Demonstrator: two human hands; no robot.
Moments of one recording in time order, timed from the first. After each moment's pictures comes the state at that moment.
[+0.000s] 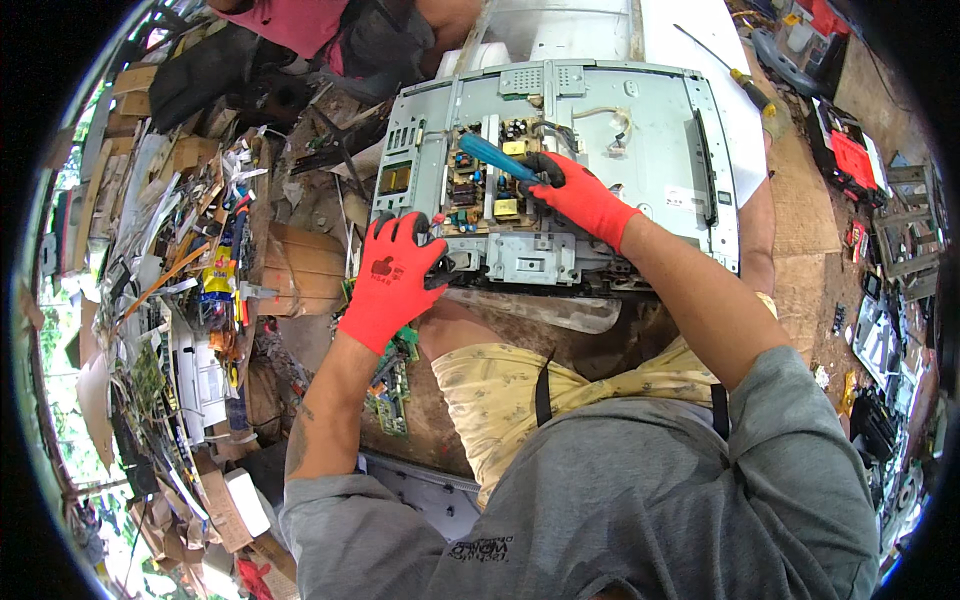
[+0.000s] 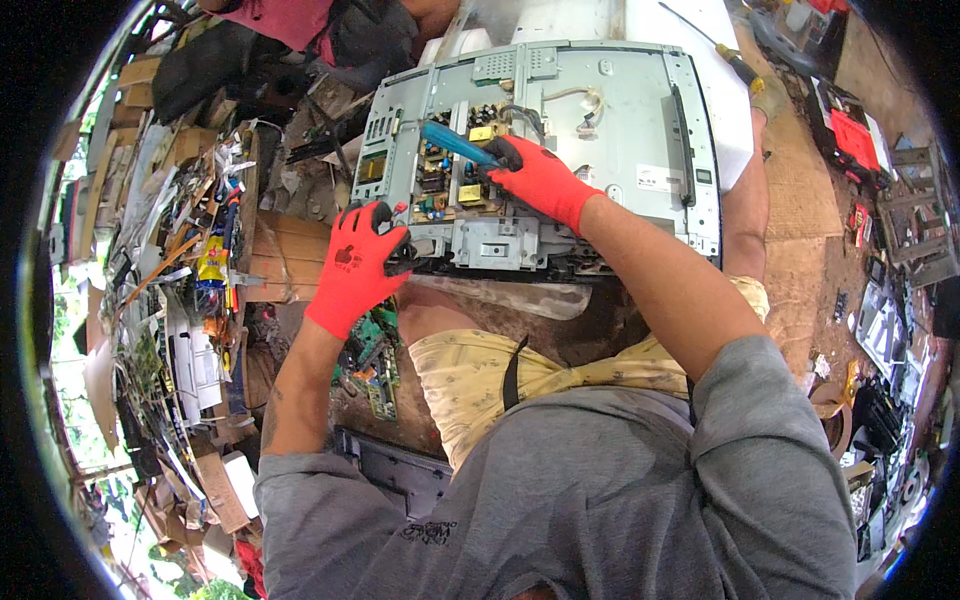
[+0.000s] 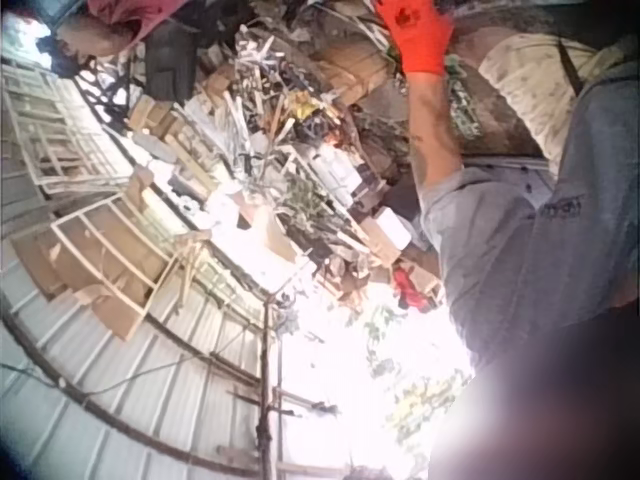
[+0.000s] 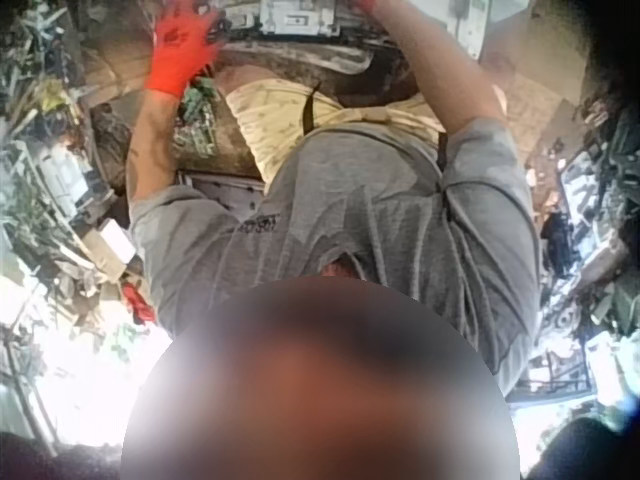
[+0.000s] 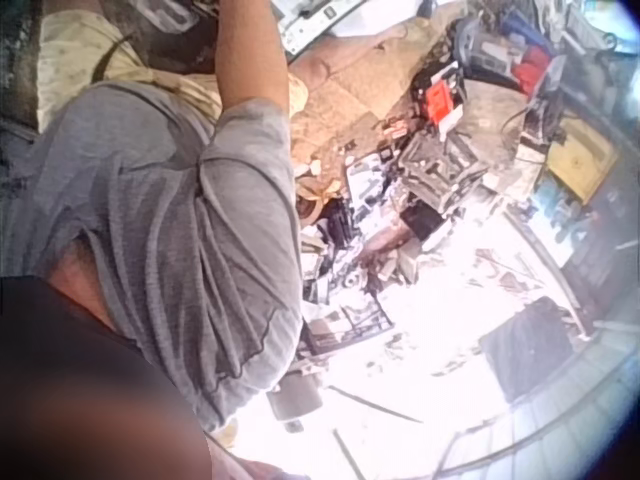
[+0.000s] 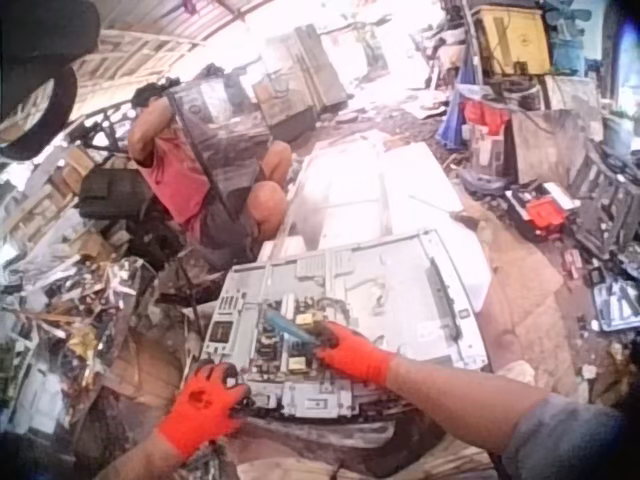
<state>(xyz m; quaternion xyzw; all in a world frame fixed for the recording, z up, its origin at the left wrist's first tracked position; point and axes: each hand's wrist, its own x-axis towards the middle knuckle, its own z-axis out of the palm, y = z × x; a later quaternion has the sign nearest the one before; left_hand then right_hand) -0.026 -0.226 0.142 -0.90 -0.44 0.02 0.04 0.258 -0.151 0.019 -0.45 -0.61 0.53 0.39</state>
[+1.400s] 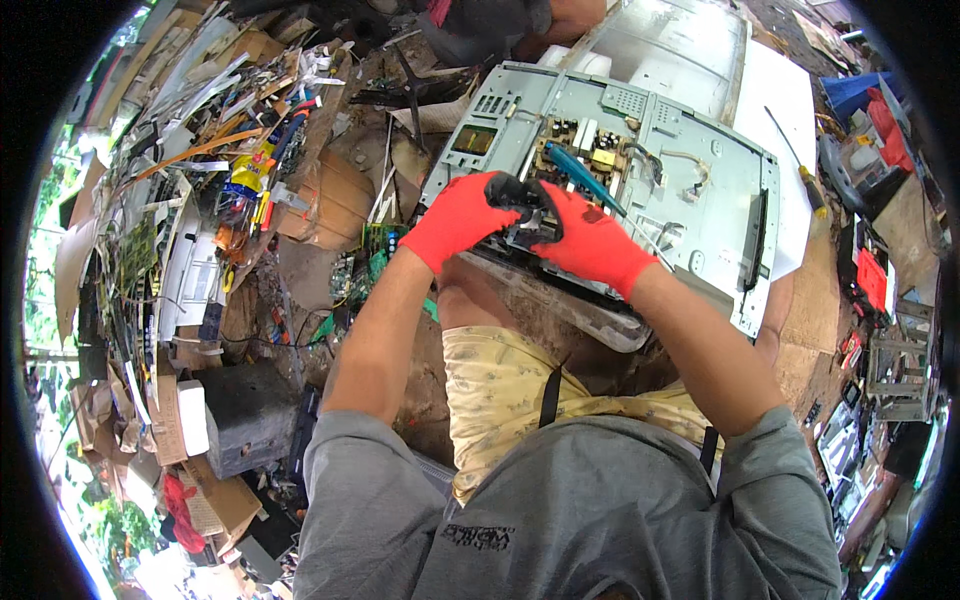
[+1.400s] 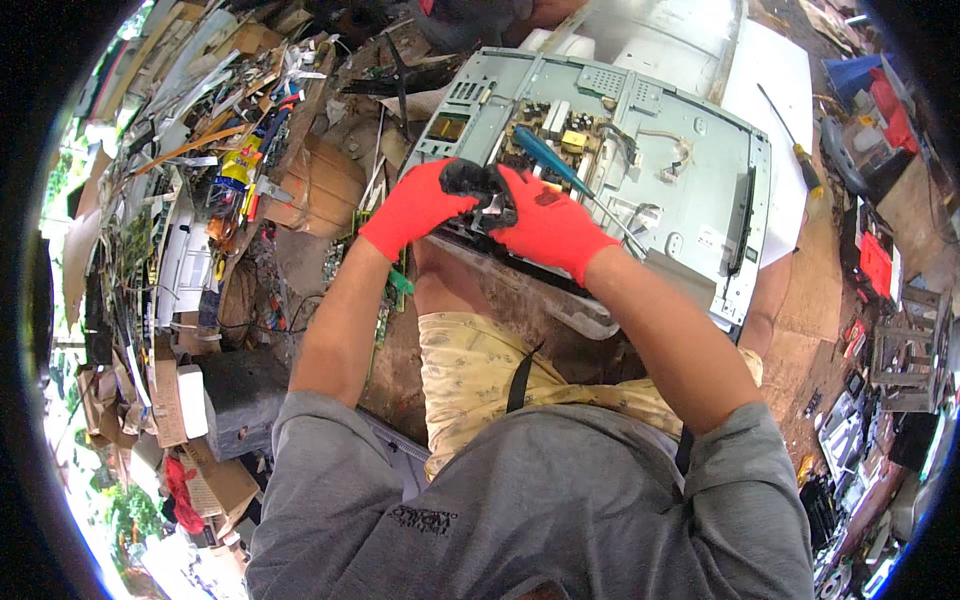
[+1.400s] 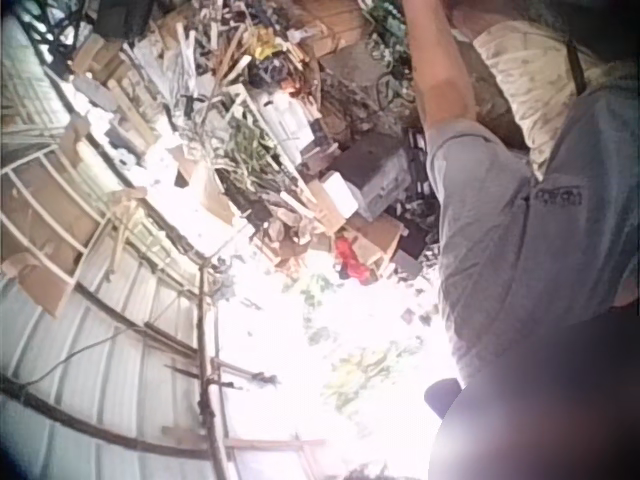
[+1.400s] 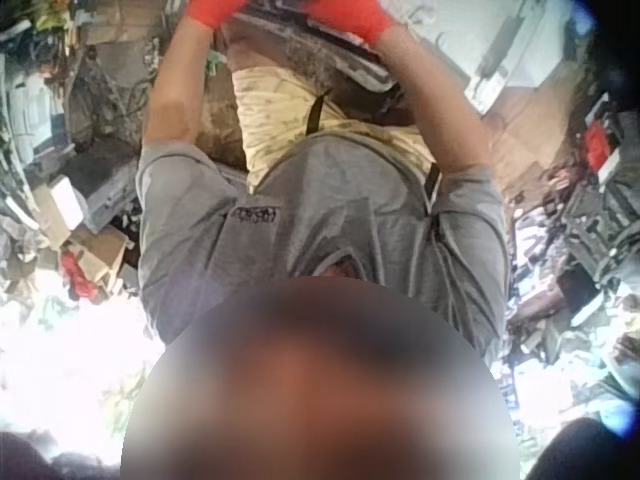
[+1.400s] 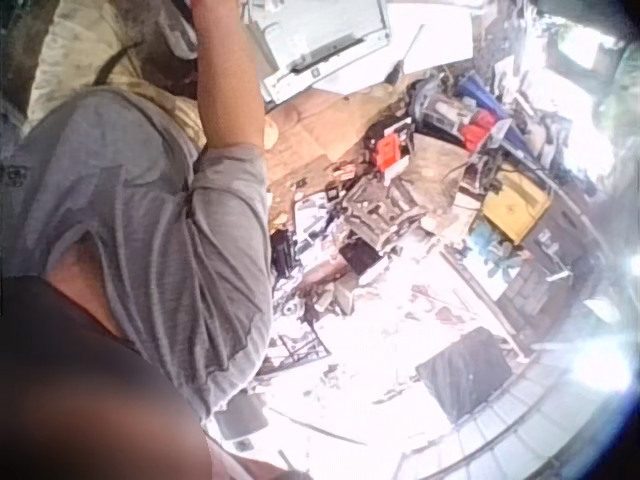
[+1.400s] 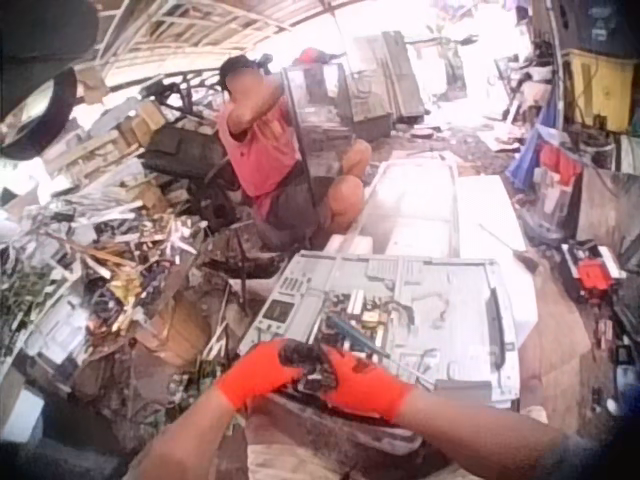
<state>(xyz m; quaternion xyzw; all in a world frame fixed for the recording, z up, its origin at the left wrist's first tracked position) -0.041 -0.199 0.115 -0.72 -0.57 -0.22 -0.33 0.187 -0.195 0.076 -0.42 -0.82 0.31 0.24</state>
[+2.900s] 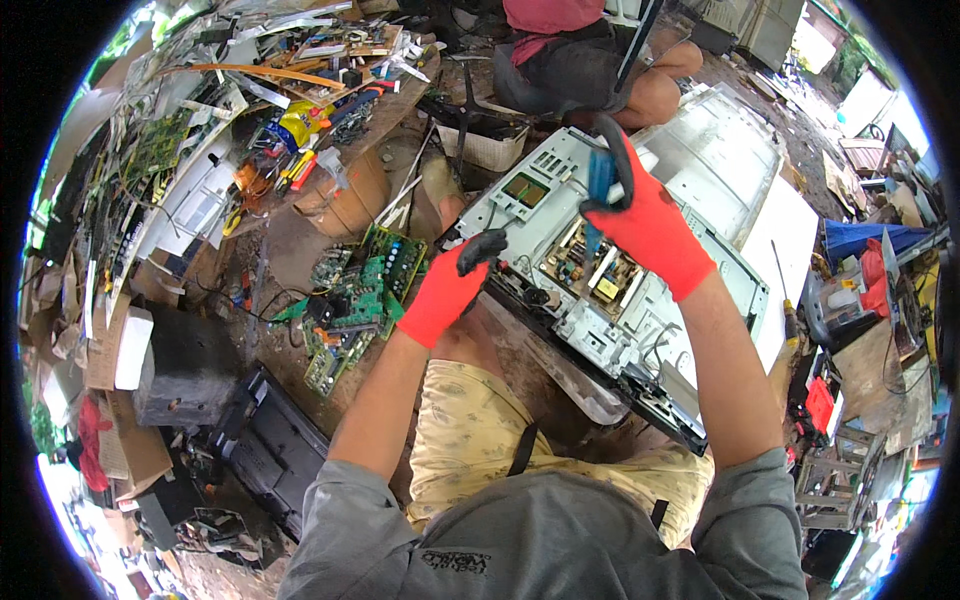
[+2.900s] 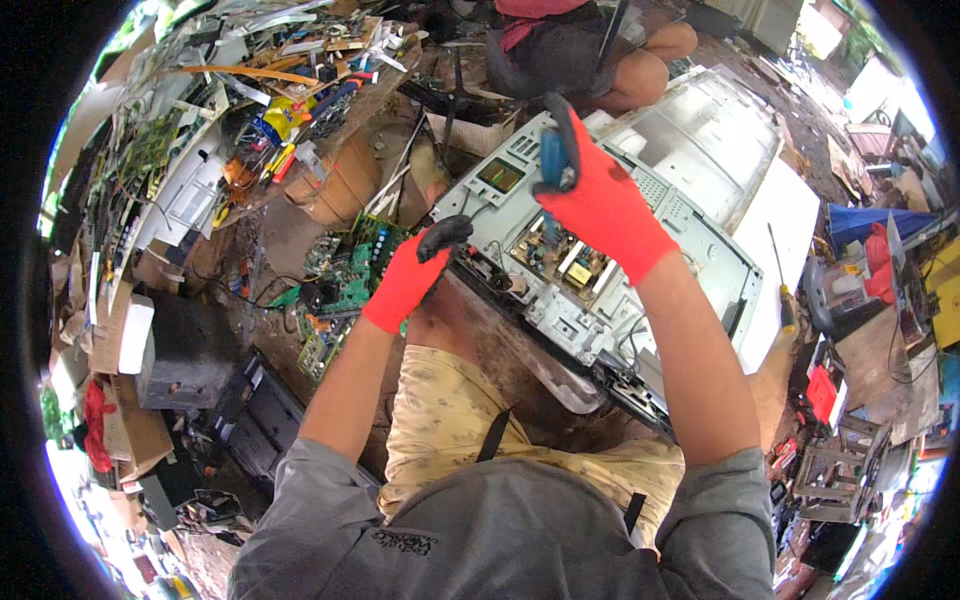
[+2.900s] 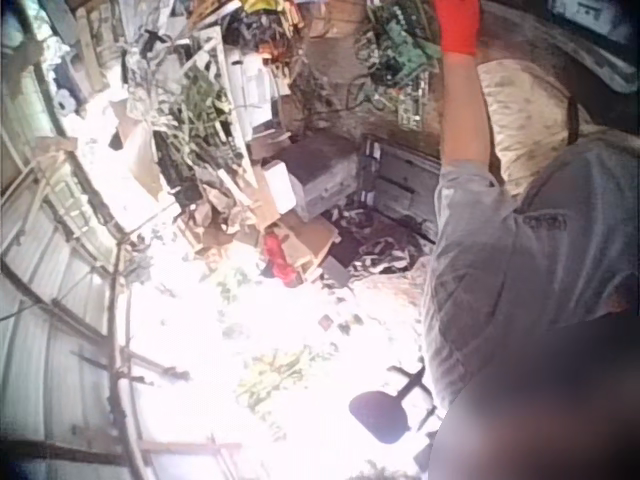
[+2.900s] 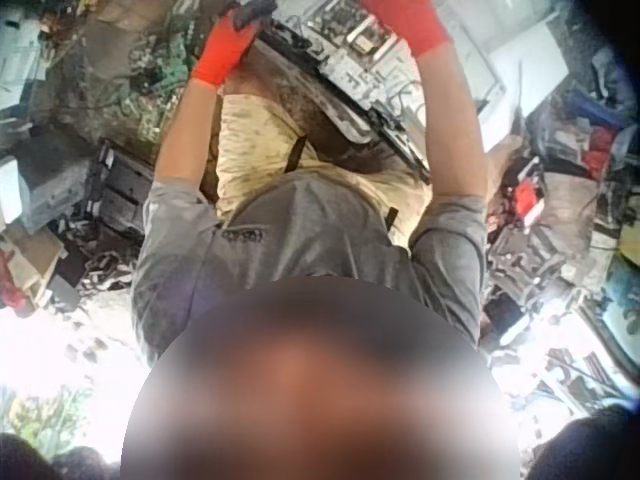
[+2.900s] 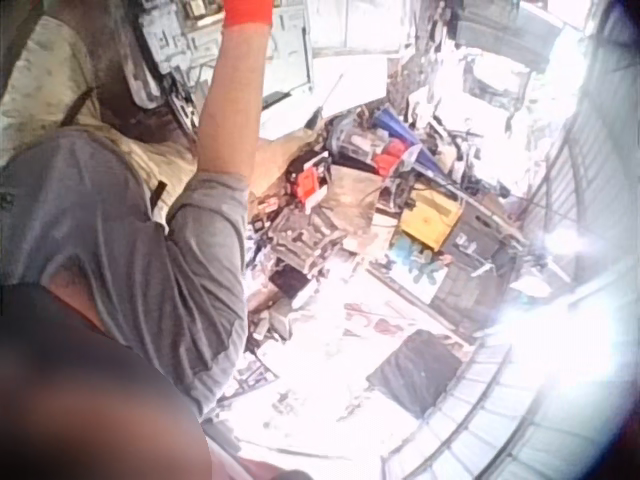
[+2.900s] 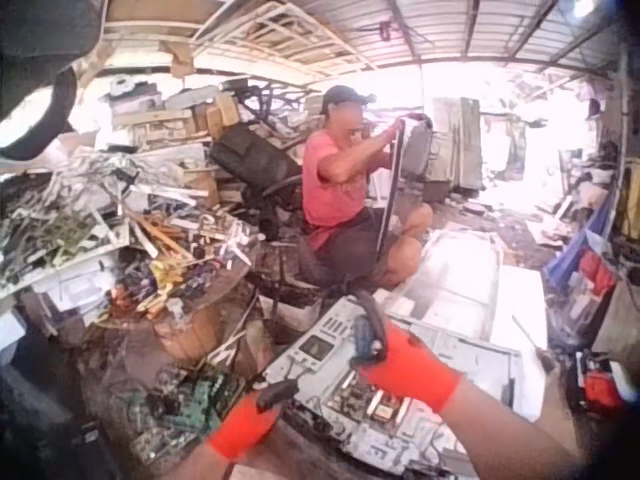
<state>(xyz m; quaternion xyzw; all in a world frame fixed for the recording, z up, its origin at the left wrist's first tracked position) -0.094 -0.263 0.056 -0.57 -0.54 -0.53 -0.33 0.150 -0.128 0.195 -0.31 -0.85 0.29 0.32</state>
